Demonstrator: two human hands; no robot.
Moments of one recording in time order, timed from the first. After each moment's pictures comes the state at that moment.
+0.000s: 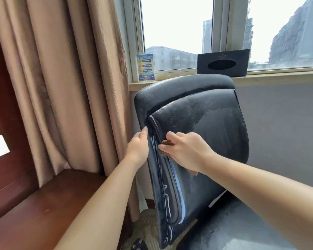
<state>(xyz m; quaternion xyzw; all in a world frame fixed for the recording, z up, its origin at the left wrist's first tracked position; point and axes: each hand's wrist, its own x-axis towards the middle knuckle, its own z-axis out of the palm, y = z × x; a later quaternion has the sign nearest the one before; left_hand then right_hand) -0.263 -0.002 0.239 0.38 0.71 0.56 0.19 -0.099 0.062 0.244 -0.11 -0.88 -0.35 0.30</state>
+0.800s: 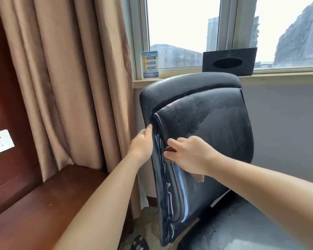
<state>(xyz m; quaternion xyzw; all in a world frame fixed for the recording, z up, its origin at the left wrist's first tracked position) -0.268 -0.001 0.238 0.39 0.74 0.52 0.18 -0.101 0.057 0.241 -0.06 -0.90 -0.38 0.23</state>
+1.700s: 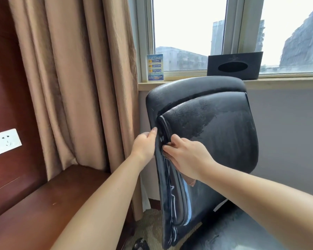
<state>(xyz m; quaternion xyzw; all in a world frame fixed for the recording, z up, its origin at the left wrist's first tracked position) -0.256 -0.022 0.257 0.39 0.69 0.58 0.21 -0.120 0.048 0.230 -0.16 -0.88 -0.29 0.33</state>
